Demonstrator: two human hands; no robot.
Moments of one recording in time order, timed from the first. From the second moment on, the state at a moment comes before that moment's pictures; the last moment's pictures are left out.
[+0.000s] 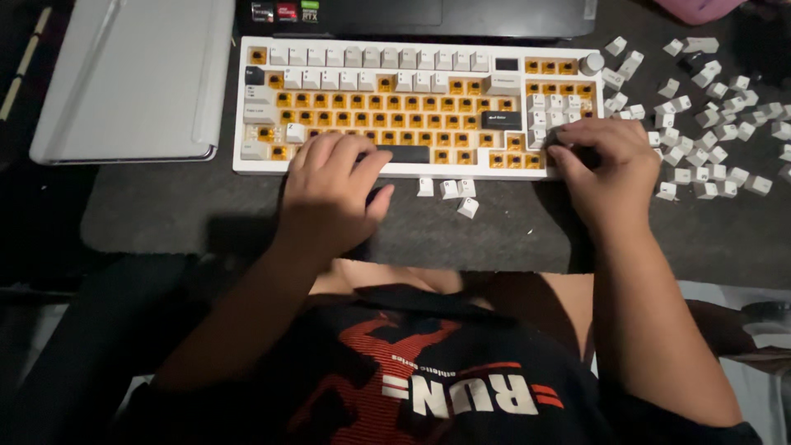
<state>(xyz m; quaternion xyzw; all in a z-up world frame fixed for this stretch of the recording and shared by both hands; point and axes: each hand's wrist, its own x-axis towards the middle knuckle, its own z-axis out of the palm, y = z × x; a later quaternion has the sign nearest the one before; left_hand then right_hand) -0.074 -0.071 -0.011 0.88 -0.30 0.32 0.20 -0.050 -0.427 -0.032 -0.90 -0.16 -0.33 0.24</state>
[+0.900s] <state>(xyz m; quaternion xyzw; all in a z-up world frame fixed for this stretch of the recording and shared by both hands) -0.041 -0.155 -0.006 0.86 -0.44 0.19 0.19 -0.053 -0.380 -0.017 -0.89 -0.12 -0.18 0.40</state>
